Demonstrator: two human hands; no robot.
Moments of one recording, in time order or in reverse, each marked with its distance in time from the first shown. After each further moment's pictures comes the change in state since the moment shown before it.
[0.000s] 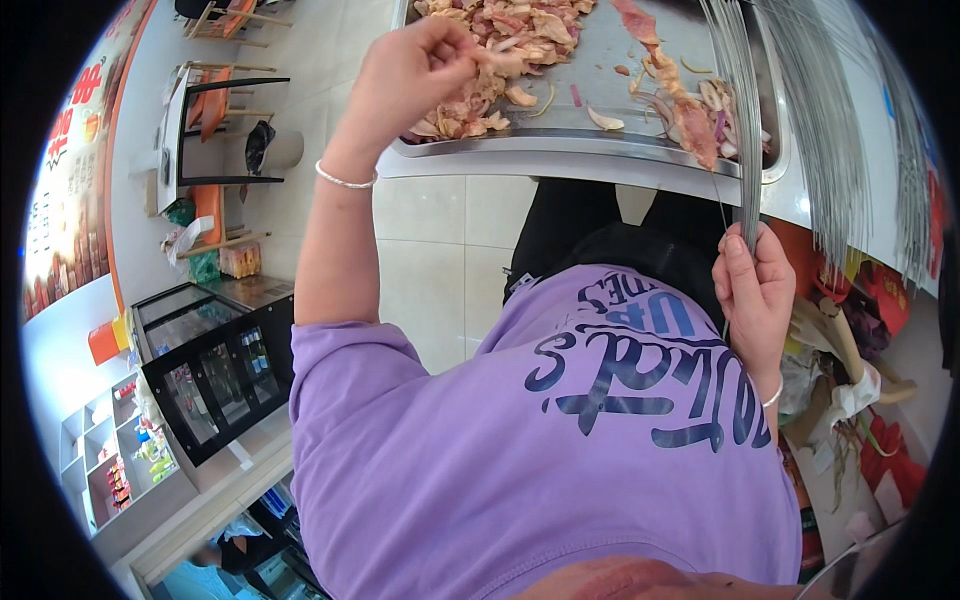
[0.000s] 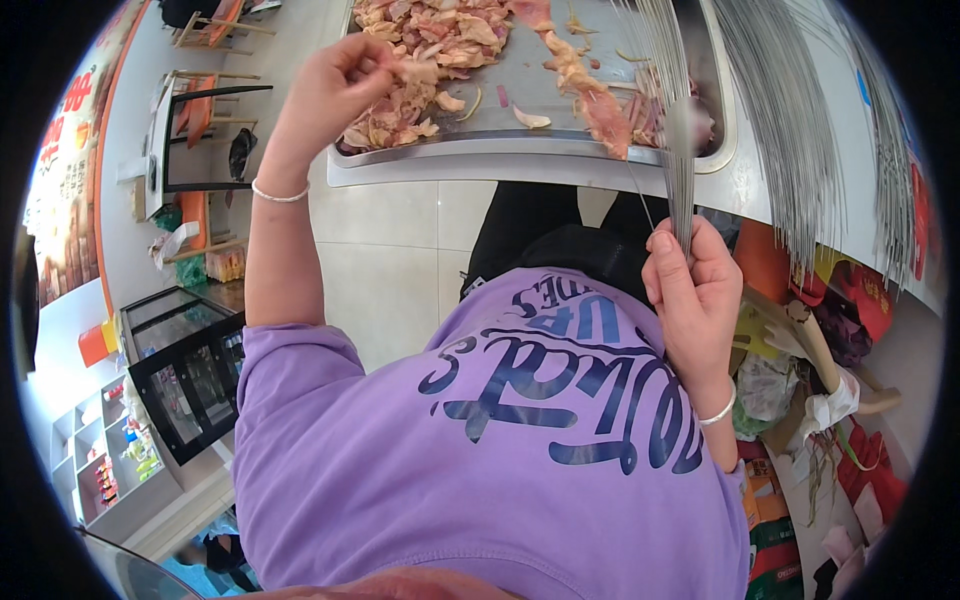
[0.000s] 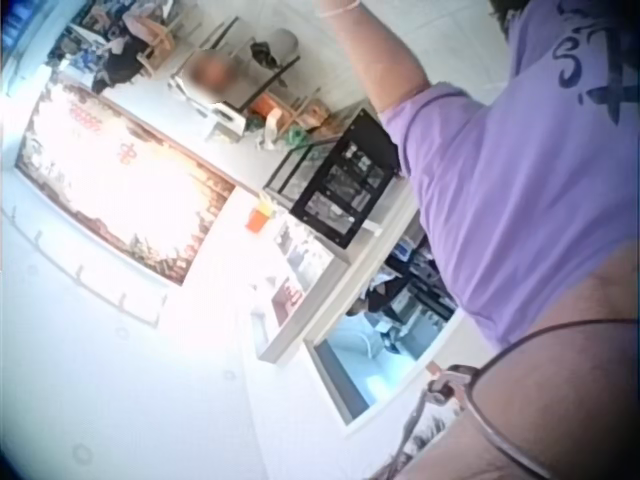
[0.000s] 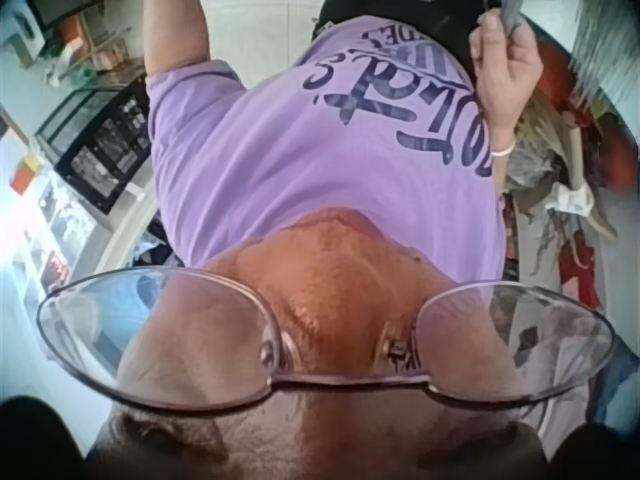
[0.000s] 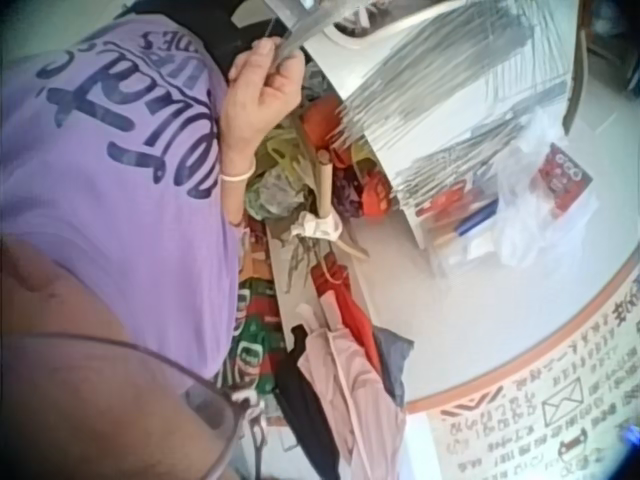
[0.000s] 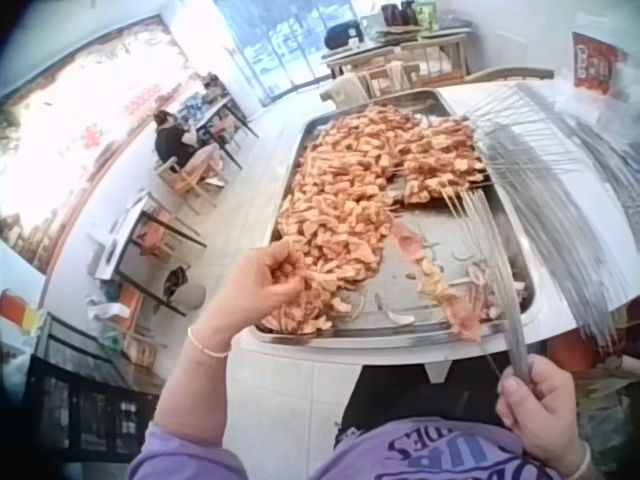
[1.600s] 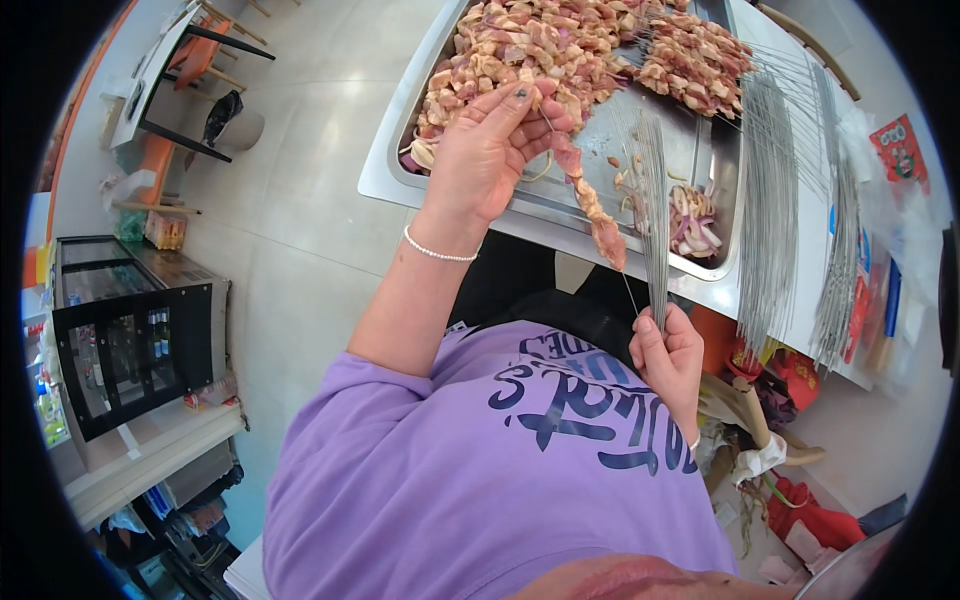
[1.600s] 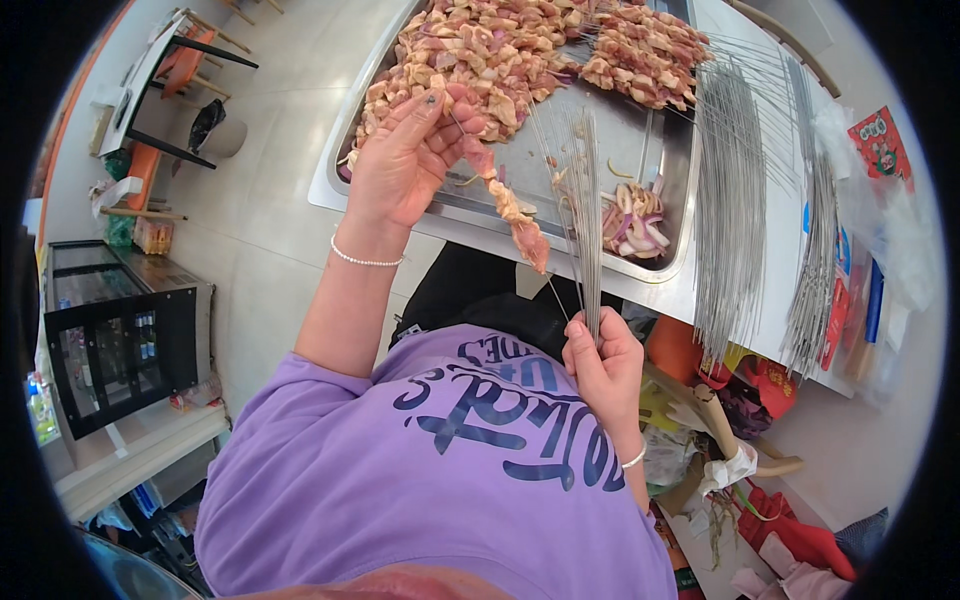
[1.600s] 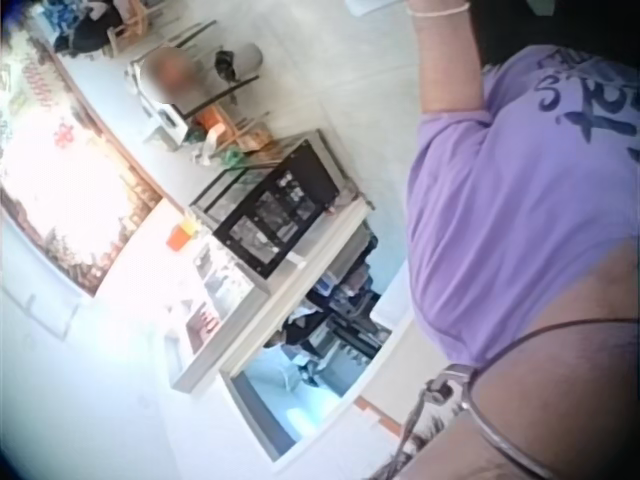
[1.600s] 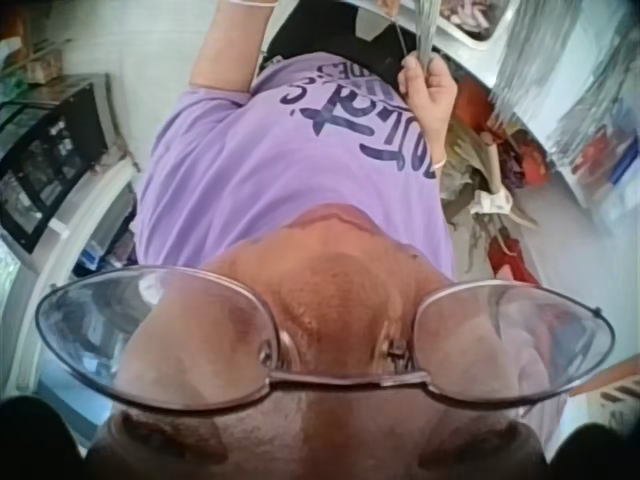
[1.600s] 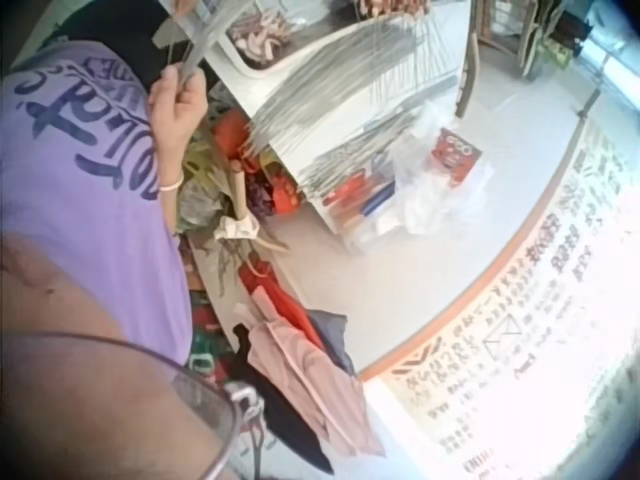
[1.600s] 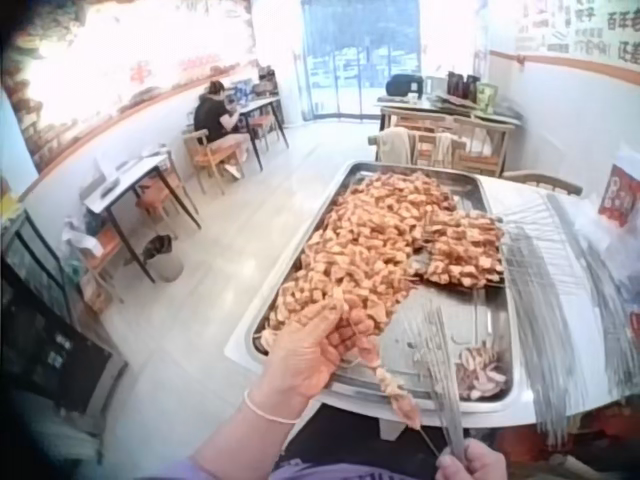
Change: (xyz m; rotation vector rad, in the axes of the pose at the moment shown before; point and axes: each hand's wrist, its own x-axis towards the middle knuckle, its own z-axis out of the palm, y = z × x) left_hand -0.013 0.028 0.072 -1.630 0.297 -0.043; right_hand 0.006 0.001 0.009 -0.178 -0.175 0.138
